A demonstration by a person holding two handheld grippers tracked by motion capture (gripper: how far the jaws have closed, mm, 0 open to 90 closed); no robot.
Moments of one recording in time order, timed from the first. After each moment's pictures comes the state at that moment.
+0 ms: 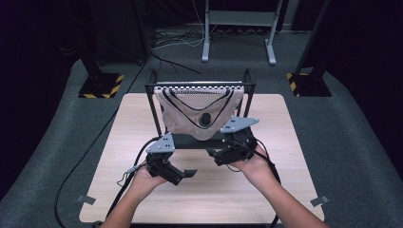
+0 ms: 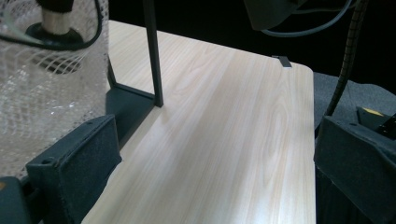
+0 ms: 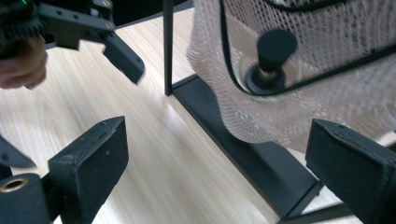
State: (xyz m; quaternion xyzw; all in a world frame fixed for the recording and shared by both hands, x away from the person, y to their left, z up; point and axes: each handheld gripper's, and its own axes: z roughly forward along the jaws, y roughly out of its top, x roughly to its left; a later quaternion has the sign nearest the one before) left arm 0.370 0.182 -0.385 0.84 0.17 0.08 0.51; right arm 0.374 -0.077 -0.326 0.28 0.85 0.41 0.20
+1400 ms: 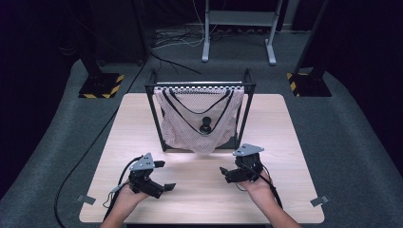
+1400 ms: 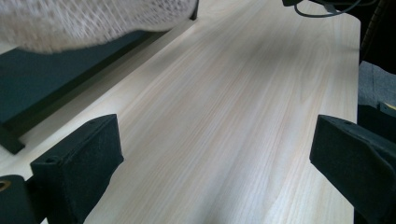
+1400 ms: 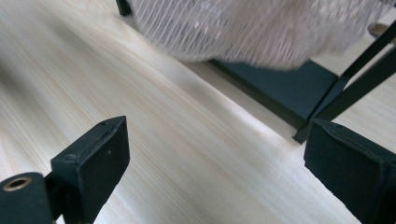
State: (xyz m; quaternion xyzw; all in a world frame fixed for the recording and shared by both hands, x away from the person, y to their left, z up) left arm 0.360 0.249 -0.477 0.84 0.25 0.07 0.48; right arm 0.376 -0.114 -0.449 0.37 0.83 0.37 0.19
